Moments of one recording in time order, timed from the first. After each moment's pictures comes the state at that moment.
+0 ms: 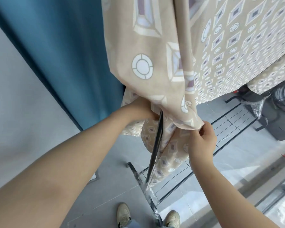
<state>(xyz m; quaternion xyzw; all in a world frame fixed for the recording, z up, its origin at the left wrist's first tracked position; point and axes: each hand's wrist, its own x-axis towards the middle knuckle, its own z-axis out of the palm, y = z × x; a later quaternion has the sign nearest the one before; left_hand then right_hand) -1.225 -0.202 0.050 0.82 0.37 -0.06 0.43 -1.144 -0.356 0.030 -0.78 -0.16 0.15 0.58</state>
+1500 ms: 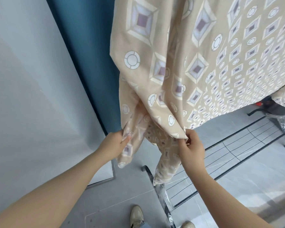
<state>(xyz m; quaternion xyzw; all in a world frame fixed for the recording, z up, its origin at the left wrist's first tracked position) -1.396 -0.264 0.002 0.78 0.52 0.08 0.34 -1.215 -0.380 0.025 -0.76 -0.33 0.23 0.51</state>
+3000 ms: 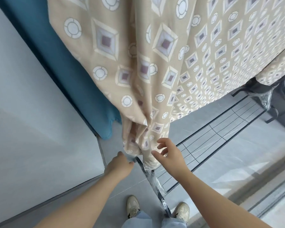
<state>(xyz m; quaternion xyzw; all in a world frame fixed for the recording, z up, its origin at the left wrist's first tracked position) -1.341 -0.327 -0.061 0.70 0.59 -0.17 0.36 -1.194 -0.413 -0.032 -0.76 -0.38 0.37 0.38</state>
